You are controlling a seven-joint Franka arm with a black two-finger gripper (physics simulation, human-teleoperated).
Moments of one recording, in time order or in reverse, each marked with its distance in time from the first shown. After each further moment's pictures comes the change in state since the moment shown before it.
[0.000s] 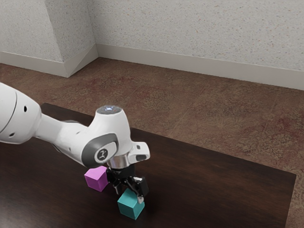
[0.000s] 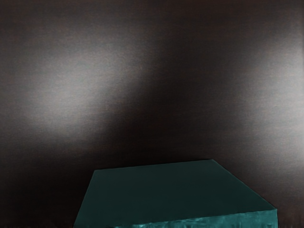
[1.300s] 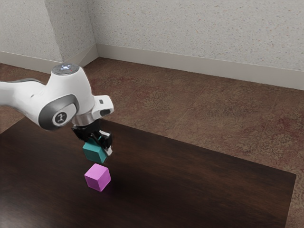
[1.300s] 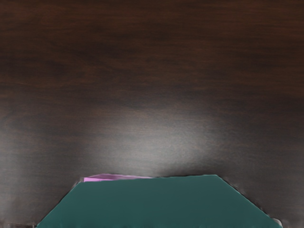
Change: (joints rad) arm 0.217 -0.284 0.006 -0.005 0.311 -0.076 -0.123
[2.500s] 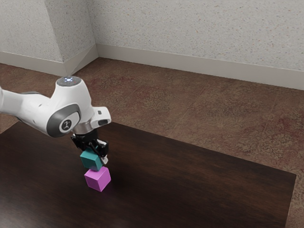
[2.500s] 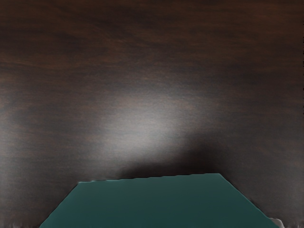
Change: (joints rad) arm 0.115 0.167 -0.006 0.017 -0.034 0.079 0.110
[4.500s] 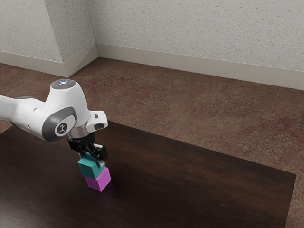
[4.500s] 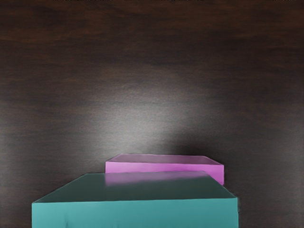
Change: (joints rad) arm -0.005 -0.059 -0.001 -0.068 -0.044 0.002 0.063
